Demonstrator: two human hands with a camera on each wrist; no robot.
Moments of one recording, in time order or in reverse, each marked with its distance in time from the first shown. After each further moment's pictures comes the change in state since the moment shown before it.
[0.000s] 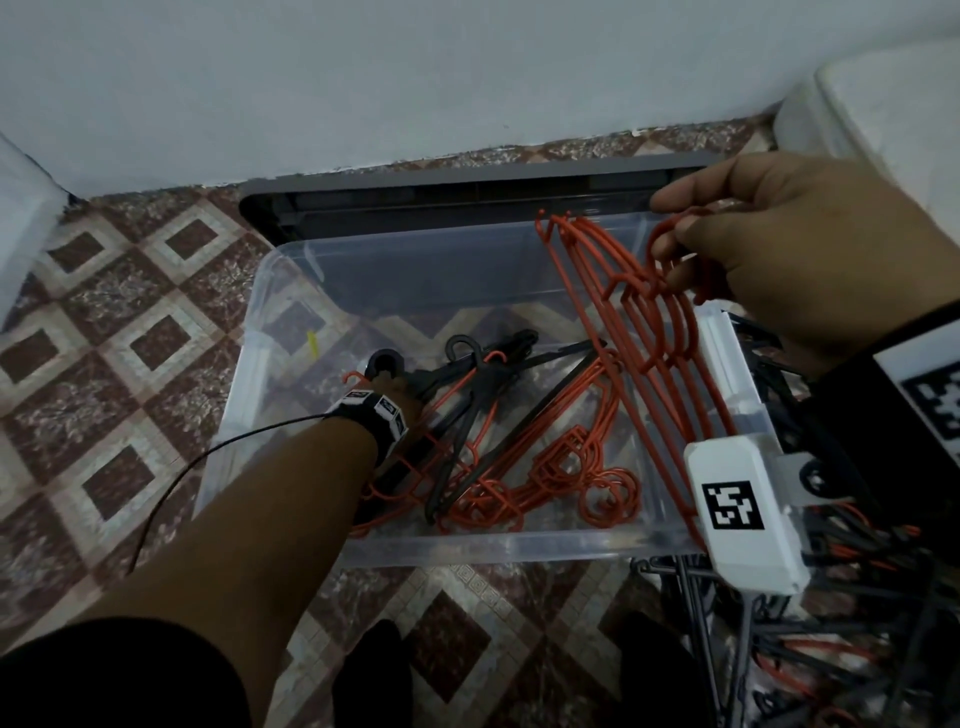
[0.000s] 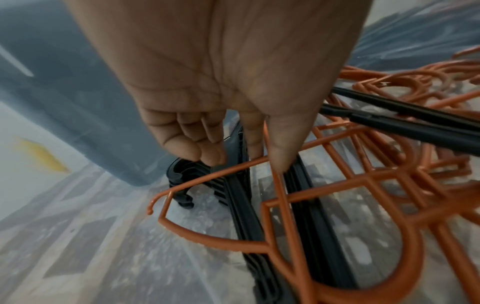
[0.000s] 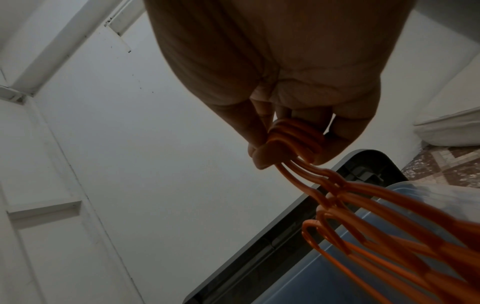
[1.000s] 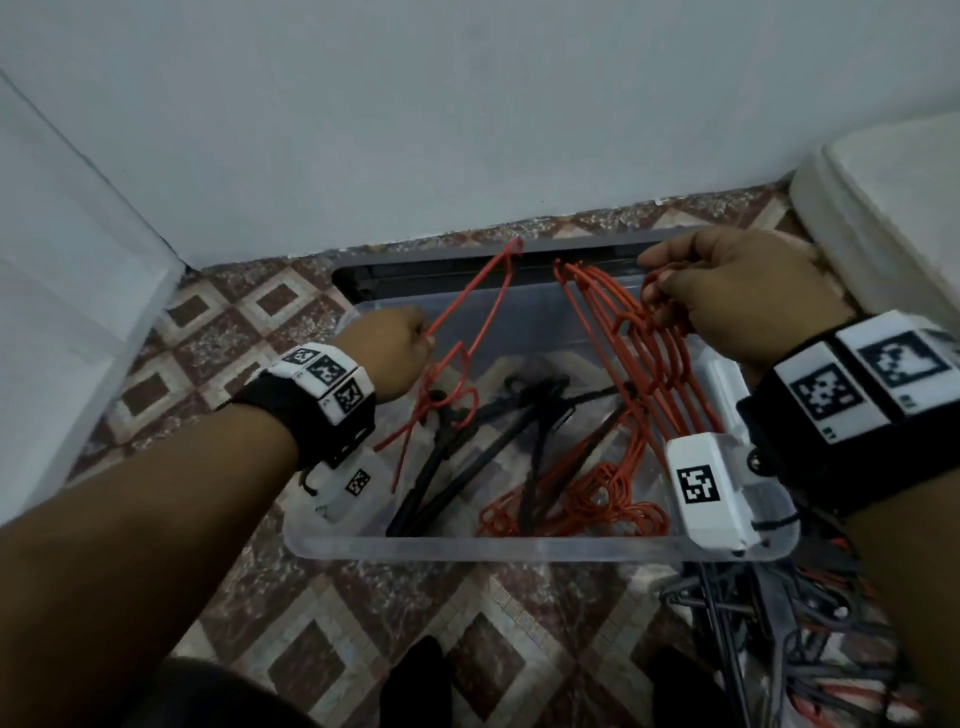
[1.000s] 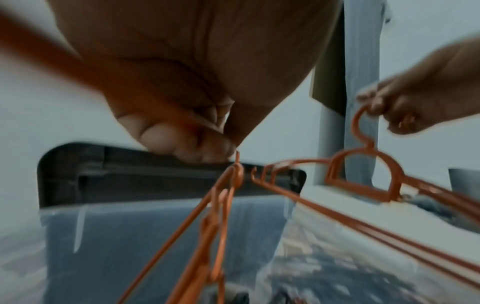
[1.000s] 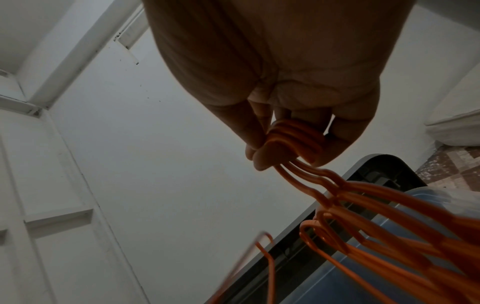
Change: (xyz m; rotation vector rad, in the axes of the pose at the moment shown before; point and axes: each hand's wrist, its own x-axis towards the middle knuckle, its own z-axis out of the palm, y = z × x) left_hand -0.161 -0.048 -0.162 -0.593 0.534 -0.190; right_hand -0.011 -0.022 -0.002 0.006 -0.003 -0.007
